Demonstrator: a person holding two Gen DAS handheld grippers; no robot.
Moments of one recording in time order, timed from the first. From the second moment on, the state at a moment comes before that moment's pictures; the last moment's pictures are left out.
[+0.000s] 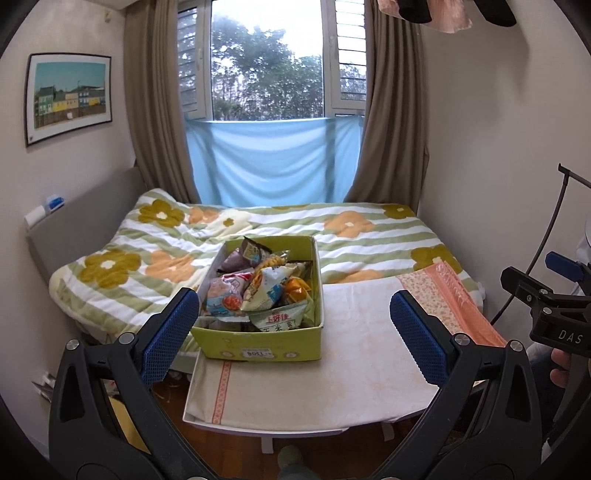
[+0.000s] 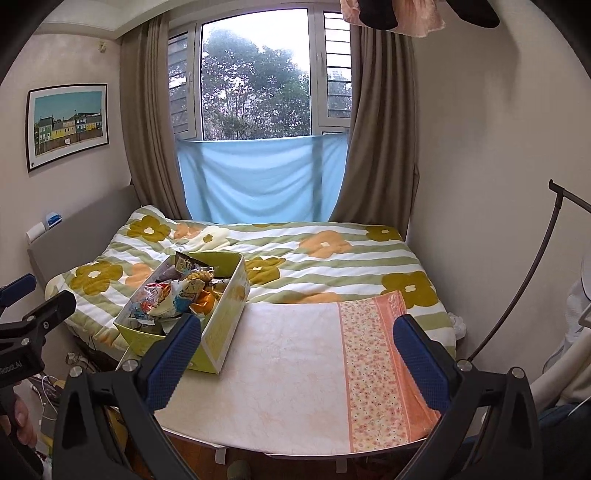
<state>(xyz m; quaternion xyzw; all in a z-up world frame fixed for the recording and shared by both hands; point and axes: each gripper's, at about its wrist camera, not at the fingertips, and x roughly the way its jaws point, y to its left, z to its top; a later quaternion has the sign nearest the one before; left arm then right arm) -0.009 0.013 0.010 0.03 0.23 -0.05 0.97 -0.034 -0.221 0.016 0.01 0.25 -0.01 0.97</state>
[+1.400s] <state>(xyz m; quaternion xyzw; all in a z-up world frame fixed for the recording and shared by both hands) 0.006 0.003 0.010 0.03 0.23 -0.06 0.97 -0.020 -0.229 0.013 0.02 0.26 -0.02 0.97</state>
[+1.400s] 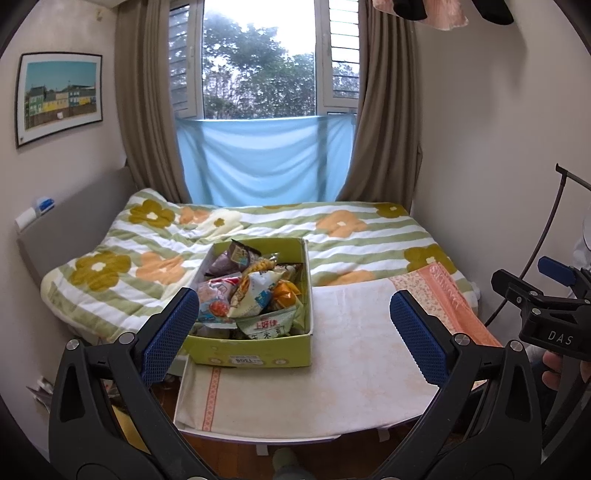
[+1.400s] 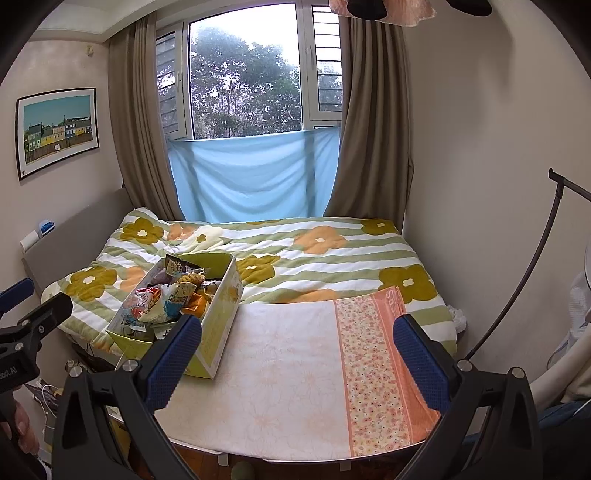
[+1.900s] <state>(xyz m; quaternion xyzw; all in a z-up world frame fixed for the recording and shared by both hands) 0.006 0.014 0.008 0.02 0.23 -0.04 0.97 -0.019 -0.225 0.014 0.02 0.26 -0.02 0.97</state>
